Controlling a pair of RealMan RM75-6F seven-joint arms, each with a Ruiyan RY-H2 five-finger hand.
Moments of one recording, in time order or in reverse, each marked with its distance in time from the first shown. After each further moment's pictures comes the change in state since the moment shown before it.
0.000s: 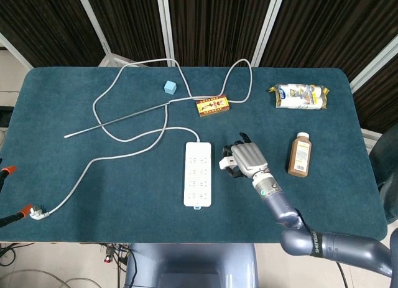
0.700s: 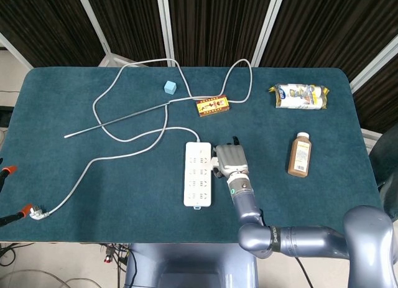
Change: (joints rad) left arm -0.006 0.008 -0.003 0.003 -0.013 -0.018 -0.014; right arm 0.227 -0.181 0.126 -0.058 0.570 0.317 -0.417
